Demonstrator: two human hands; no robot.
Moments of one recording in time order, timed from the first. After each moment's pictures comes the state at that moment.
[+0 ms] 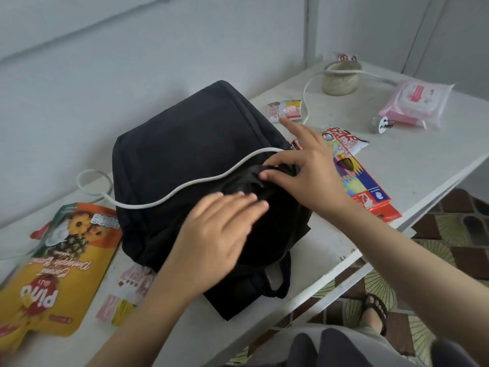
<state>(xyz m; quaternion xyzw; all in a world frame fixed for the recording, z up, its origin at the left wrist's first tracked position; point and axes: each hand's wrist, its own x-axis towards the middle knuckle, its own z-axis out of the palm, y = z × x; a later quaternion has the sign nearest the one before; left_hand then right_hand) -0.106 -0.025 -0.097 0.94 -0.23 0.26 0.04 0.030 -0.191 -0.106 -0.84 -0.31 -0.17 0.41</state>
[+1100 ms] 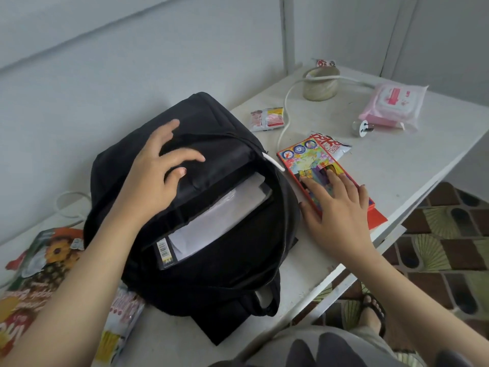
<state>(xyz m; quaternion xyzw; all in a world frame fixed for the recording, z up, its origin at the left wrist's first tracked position) -0.014 0.049 -0.060 0.96 -0.10 0.21 0.16 0.001 -0.242 -0.164 -0.96 -0.08 -0.11 0.23</state>
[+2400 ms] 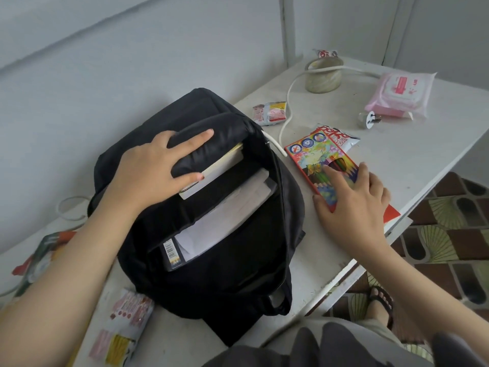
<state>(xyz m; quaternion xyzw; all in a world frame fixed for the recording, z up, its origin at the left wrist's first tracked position) 0.000 0.056 -0.041 0.99 -0.09 0.11 -0.10 0.003 -0.240 -0.156 -0.97 0.01 -0.08 0.23</state>
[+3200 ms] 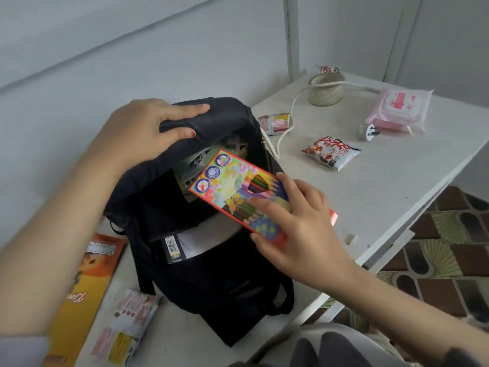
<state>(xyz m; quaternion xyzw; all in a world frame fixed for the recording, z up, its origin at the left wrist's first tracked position) 0.019 0.063 0.018 0.98 -0.12 0.16 0.07 -0.041 -0.195 -0.117 -0.89 -0.29 -0.18 0.31</state>
